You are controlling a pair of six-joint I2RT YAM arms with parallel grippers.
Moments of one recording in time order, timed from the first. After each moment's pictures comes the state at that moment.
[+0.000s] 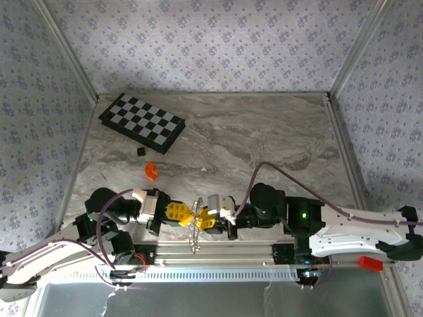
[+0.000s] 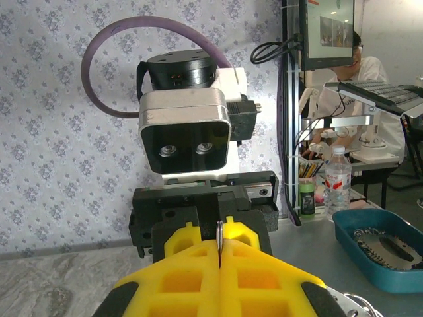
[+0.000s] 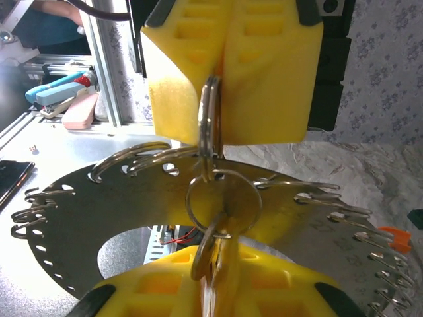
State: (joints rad) left arm -1.13 0.49 0.60 0.13 0.56 -0.07; right arm 1.41 0.90 0.90 -0.20 -0.17 -0.09
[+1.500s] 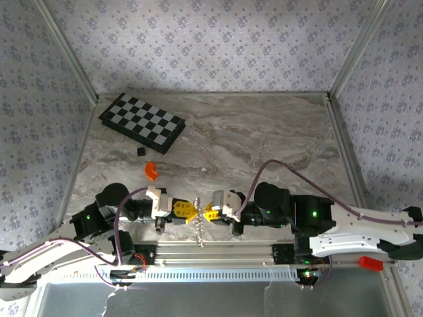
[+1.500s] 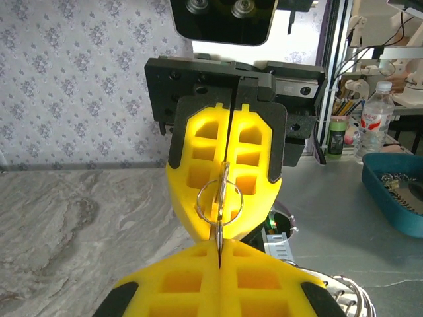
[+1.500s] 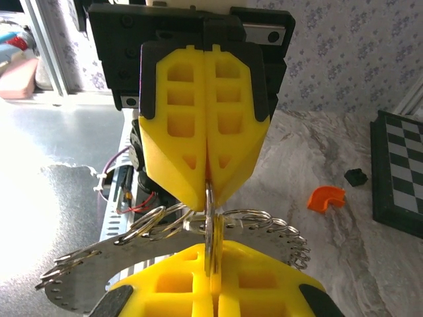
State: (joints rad) left arm -1.13 0.52 0.68 -0.20 0.45 0.04; right arm 1.43 0.88 0.99 -0.42 0.01 -0.14
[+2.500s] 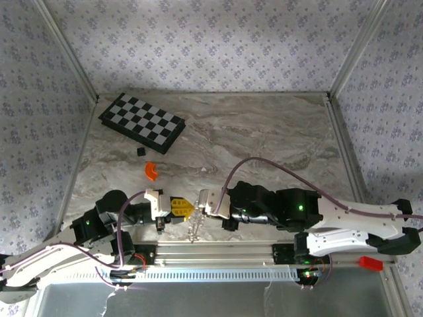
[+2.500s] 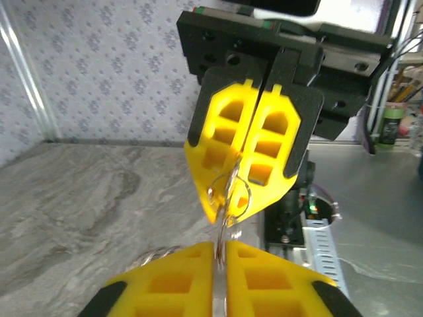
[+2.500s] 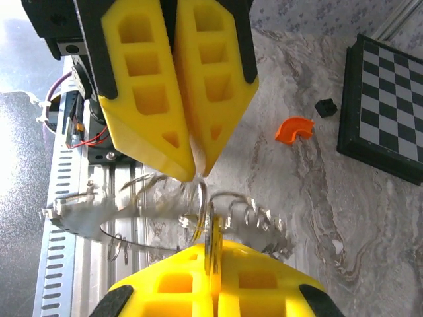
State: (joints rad) left arm -1.13 0.41 0.56 -0.21 0.28 0.04; right arm 1.44 1.06 1.19 -0.71 0.16 -0.17
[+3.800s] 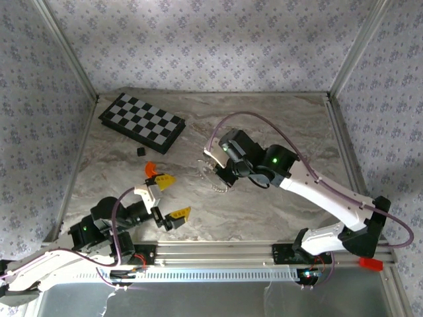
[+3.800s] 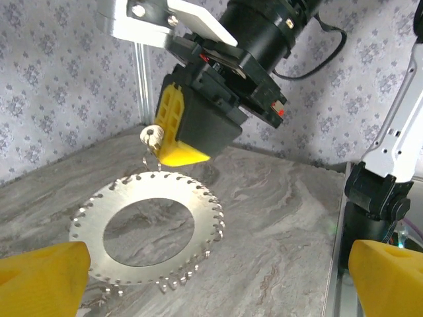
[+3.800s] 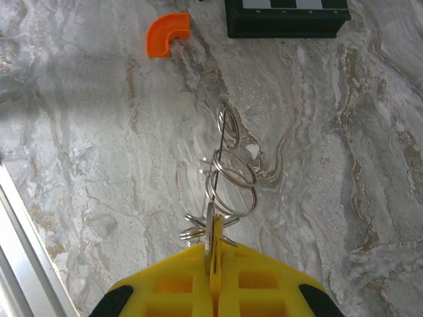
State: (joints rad) left arm -1.13 0.30 0.48 -0.20 -0.02 -0.05; right arm 0.96 1.34 1.42 -0.92 0.05 -0.09
